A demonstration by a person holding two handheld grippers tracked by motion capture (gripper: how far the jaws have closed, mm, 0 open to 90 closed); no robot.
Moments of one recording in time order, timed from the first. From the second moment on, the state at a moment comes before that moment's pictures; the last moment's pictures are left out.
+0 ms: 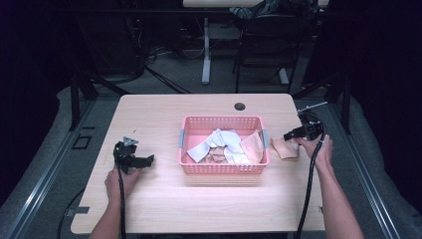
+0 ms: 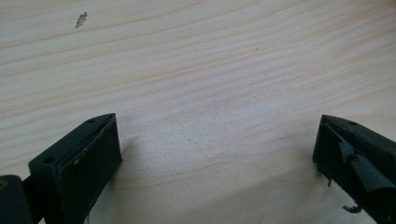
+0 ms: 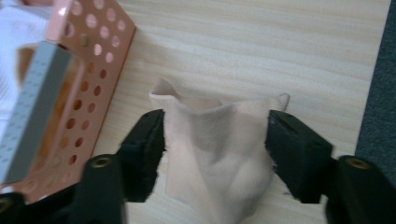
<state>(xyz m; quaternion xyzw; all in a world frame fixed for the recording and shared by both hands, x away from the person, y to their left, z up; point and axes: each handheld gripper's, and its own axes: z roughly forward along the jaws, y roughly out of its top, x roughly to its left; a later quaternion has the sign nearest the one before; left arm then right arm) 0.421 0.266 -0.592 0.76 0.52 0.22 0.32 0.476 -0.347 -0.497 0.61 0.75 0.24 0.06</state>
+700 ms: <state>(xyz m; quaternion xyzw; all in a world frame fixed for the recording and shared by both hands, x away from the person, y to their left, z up) 0.421 0.266 -0.592 0.76 0.52 0.22 0.32 0.462 -0.281 -0.404 0.52 0.81 0.27 0.11</state>
